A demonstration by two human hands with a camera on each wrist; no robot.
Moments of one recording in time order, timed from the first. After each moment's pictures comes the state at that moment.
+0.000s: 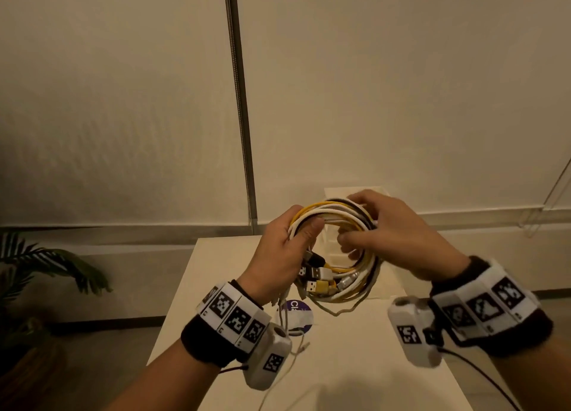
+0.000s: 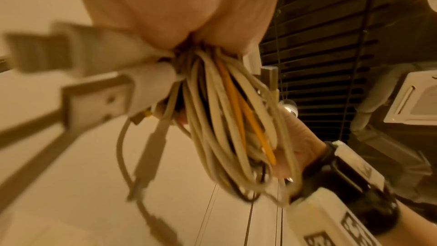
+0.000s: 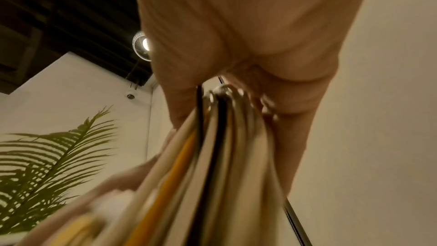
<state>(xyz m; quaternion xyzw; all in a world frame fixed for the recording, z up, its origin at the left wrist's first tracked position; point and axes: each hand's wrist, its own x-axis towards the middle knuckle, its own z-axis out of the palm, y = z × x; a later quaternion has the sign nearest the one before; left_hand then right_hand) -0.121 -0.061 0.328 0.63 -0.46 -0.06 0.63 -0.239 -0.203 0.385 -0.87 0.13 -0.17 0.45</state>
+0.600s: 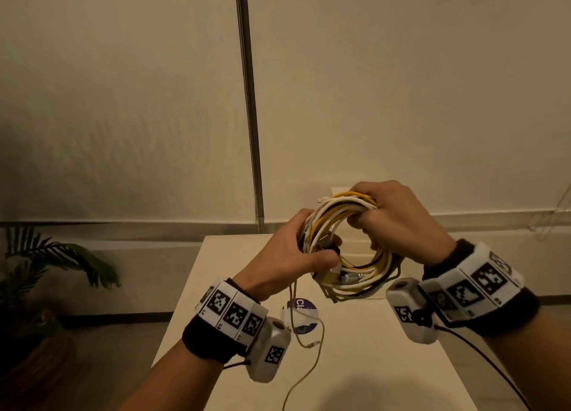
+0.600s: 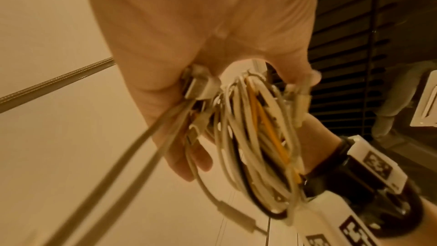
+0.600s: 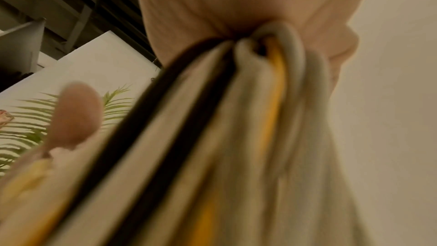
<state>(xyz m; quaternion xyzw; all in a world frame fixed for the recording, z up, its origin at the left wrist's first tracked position) -0.124 -0.043 0.334 0.63 -0.46 -0.22 0.59 -0.224 -0.201 0.399 -0.92 0.10 -0.24 0.30</state>
